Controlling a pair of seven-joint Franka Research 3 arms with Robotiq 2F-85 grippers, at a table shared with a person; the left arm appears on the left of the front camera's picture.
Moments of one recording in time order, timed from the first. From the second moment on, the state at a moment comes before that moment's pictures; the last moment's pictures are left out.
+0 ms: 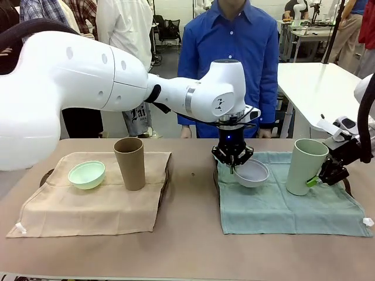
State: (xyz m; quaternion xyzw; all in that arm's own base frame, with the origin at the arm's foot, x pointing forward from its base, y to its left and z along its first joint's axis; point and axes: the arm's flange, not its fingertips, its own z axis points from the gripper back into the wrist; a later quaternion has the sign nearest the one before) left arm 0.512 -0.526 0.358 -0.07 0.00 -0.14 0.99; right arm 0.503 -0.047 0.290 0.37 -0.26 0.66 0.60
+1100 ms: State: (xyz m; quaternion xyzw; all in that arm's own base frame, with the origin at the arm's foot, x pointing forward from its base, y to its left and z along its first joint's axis) left arm 0.515 -0.516 0.378 -0.08 0.01 -0.14 0.99; right arm 0.479 -0.070 0.373 0.13 -0.14 0.60 0.78
